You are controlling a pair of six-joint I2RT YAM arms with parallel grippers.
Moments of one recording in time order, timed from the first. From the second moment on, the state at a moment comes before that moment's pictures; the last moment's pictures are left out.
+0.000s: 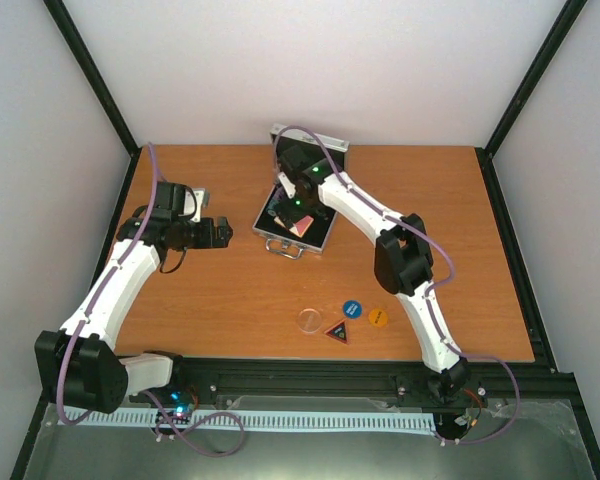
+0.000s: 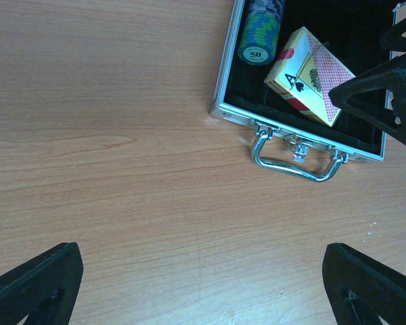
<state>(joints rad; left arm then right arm) -0.14 1.22 1.04 -0.76 0.21 -0.21 0.66 2.34 2.19 -1.02 0.00 -0.03</state>
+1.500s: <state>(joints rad) -0.14 1.23 1.04 -0.76 0.23 -0.21 0.75 2.29 2.09 -0.98 0.10 -0.07</state>
